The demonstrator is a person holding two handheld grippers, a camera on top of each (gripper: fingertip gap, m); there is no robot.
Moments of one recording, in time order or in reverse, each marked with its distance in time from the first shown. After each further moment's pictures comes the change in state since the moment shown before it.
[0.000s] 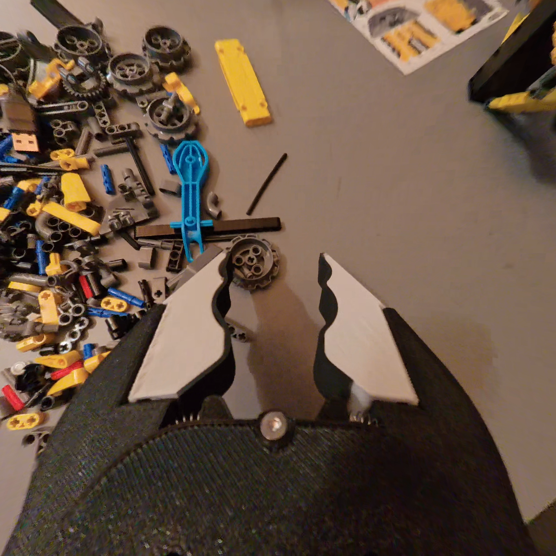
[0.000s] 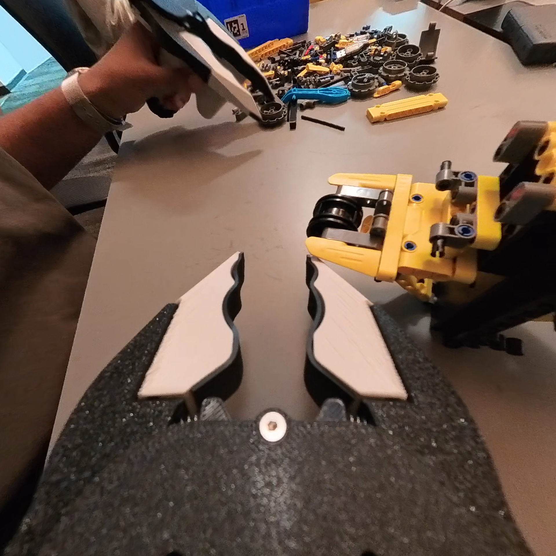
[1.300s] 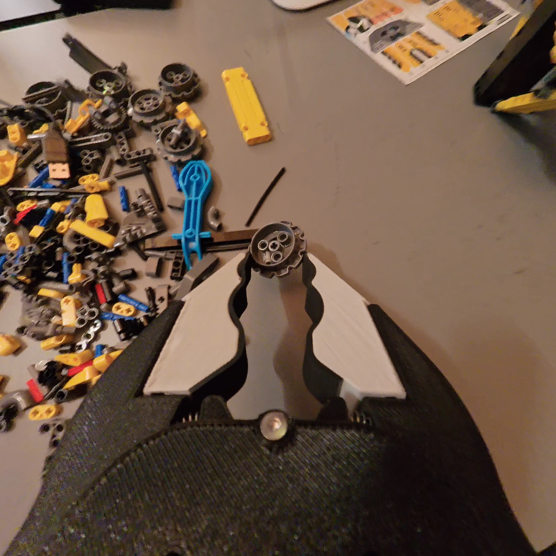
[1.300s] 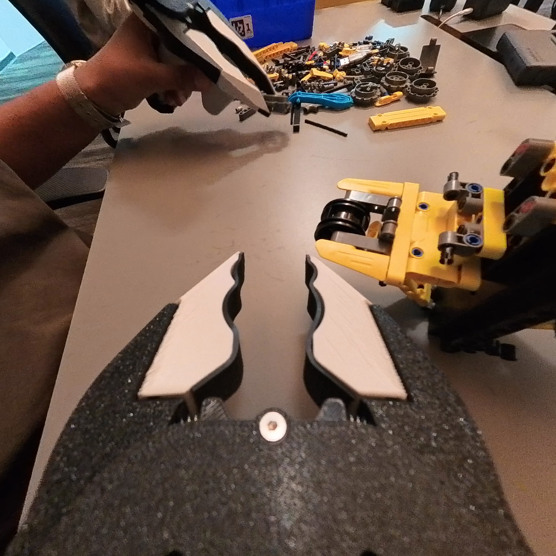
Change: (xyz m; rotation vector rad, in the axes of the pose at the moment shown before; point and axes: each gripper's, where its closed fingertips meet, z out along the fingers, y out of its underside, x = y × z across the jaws) left arm 0.008 -0.008 -0.008 0.049 -0.073 0.055; right arm -0.004 -0.001 -0.001 0.005 0.013 -0.052
